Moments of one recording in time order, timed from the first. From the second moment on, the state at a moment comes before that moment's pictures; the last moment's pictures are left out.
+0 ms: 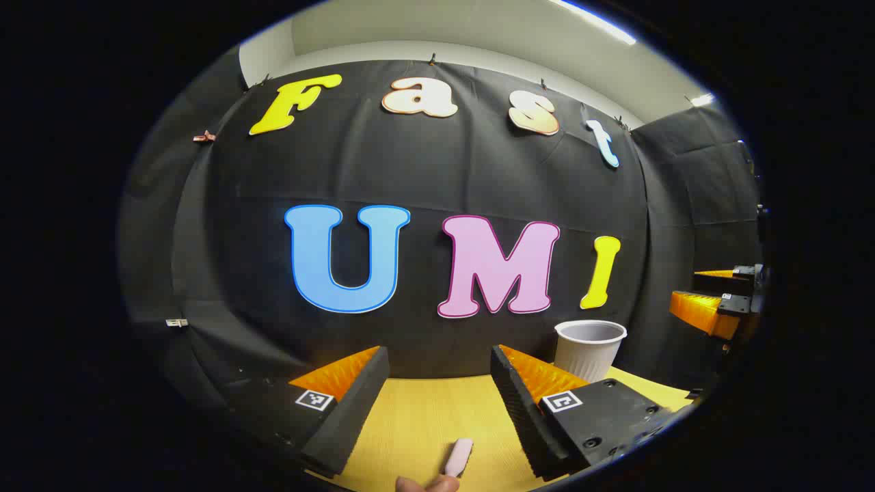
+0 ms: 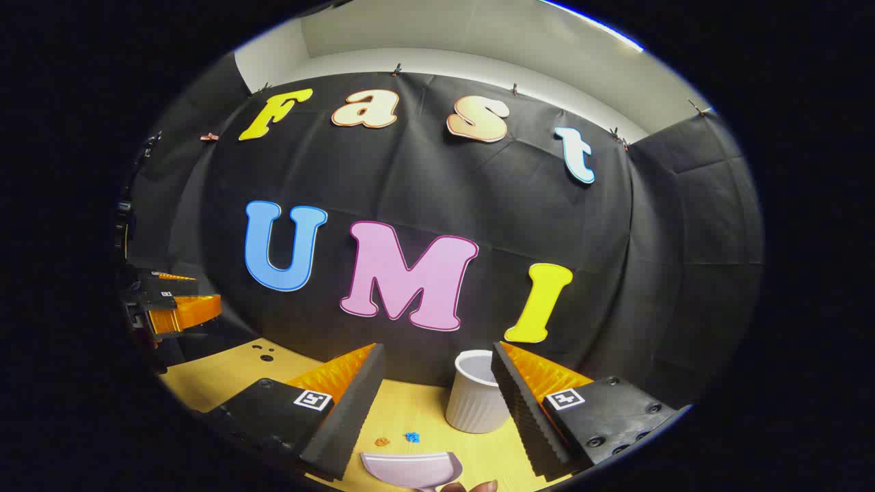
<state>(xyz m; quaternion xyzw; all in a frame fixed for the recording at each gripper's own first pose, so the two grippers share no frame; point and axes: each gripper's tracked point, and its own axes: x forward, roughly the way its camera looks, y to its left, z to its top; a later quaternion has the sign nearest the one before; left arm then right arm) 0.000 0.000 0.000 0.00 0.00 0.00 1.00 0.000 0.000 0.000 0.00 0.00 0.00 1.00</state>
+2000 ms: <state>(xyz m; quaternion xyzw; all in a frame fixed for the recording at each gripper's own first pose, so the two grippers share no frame) -0.026 -0.011 -0.051 0.03 0.08 0.04 1.00 -0.099 0.012 -0.392 -0.01 0.51 0.11 0.85</state>
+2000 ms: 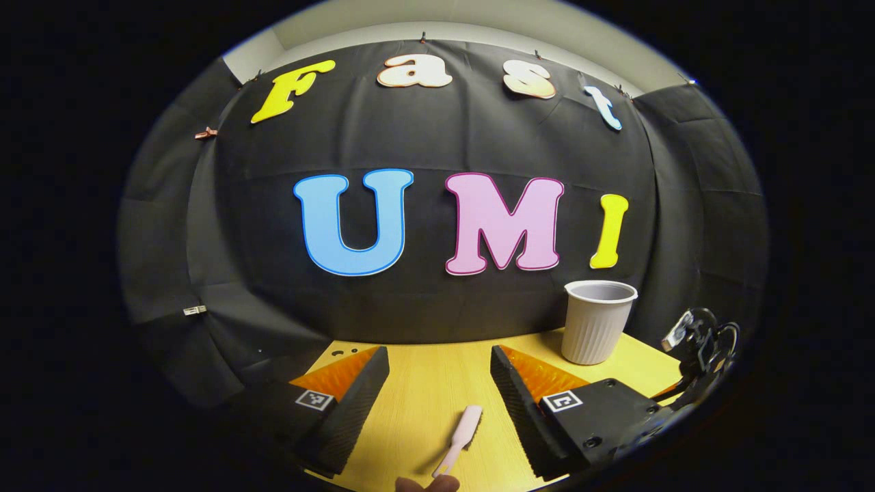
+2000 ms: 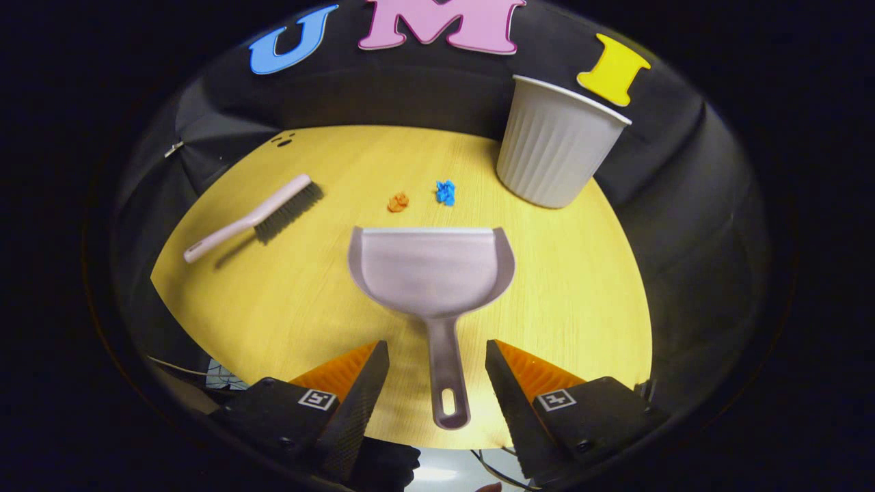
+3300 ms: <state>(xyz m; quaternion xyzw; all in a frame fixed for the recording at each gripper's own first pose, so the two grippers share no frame) -0.006 -0.017 -0.081 0.03 0.13 0.09 0.99 -0.073 0.033 -0.467 0.04 0.60 0.13 0.79</state>
